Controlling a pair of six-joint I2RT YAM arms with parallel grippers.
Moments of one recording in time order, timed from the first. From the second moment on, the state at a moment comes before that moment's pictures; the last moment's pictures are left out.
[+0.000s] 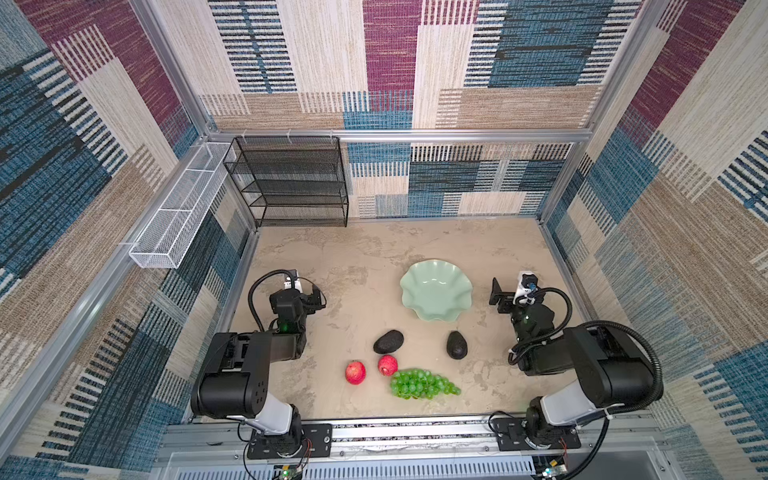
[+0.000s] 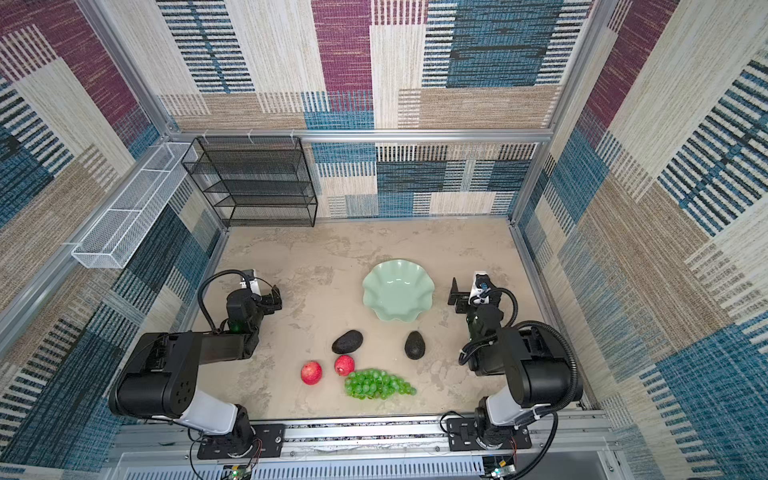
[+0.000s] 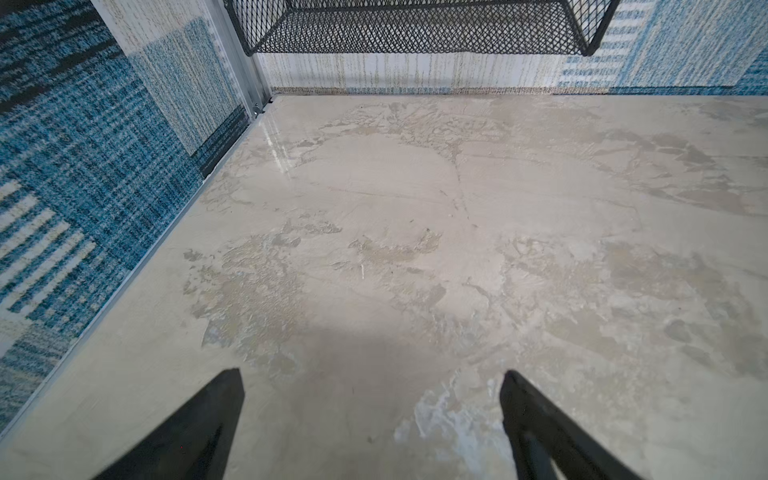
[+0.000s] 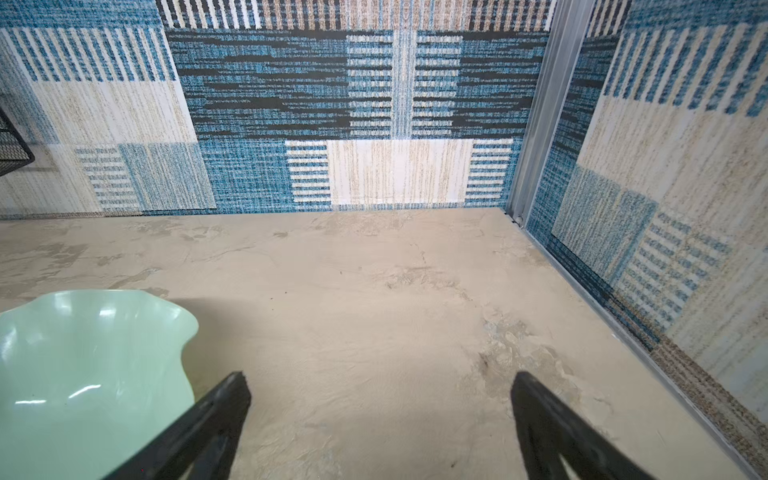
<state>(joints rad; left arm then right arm) -0.01 1.54 0.41 0.75 -0.23 -0.01 0.03 1.54 0.19 1.29 0.10 0.01</state>
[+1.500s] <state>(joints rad) 0.00 1.19 0.66 0.21 -0.14 -0.35 0.03 1.05 0.46 0.41 0.05 0.36</state>
